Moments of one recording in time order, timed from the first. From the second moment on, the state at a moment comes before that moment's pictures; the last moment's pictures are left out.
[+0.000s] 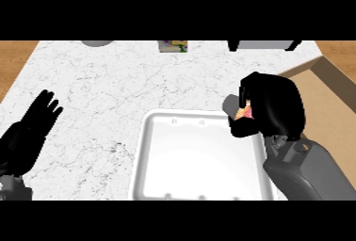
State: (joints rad) left arm -0.04 0.24 0.21 -1.65 0.23 -0.10 0.29; right arm -0.53 -0.26 0.37 -1.75 0.97 0.27 0.86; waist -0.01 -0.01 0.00
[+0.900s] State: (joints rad) left arm -0.02 0.22 0.21 -1.67 0.23 -0.11 0.30; right arm -0.58 -0.43 0.00 -1.87 1.00 0.41 0.85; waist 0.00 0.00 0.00
